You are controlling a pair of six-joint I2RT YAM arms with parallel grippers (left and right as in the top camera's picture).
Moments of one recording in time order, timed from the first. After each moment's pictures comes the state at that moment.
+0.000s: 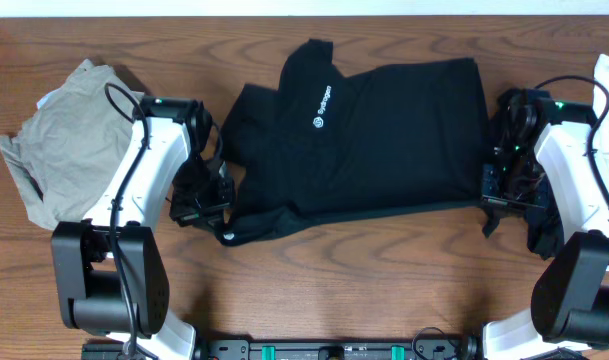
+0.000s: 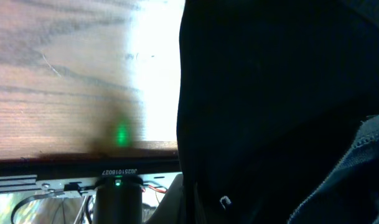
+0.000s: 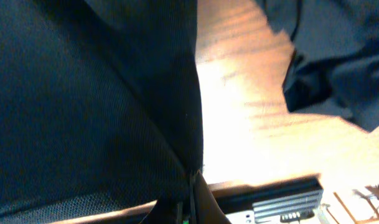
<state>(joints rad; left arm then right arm) -0.09 1.76 1.30 -1.52 0.24 -0.17 -0.13 1.71 1.30 -1.38 0.09 0.17</state>
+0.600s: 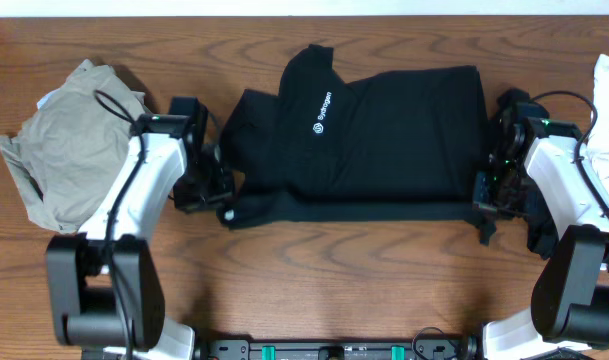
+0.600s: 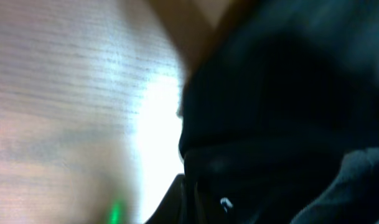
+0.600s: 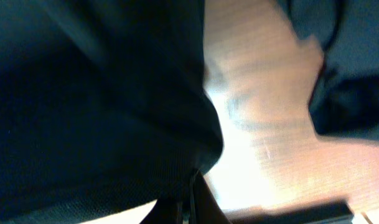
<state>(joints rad) -0.06 1.69 1.20 -1.11 0.20 -0.28 -0.13 1.71 1.16 -1.15 0.08 0.21</state>
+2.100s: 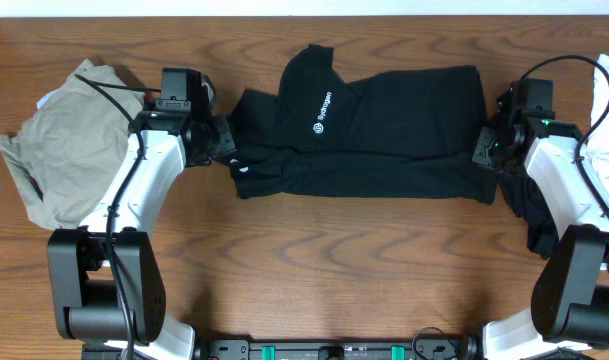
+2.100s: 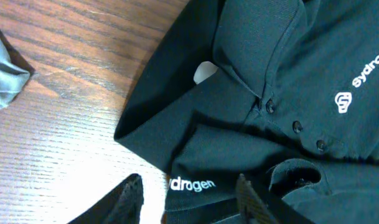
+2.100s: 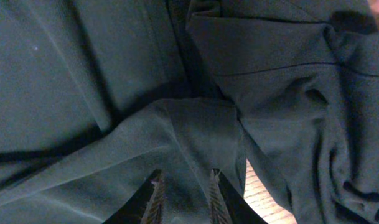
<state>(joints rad) -0.06 1.72 1.21 -0.65 0.18 -0.36 -0.13 1.71 1.16 -0.69 0.05 0.23</state>
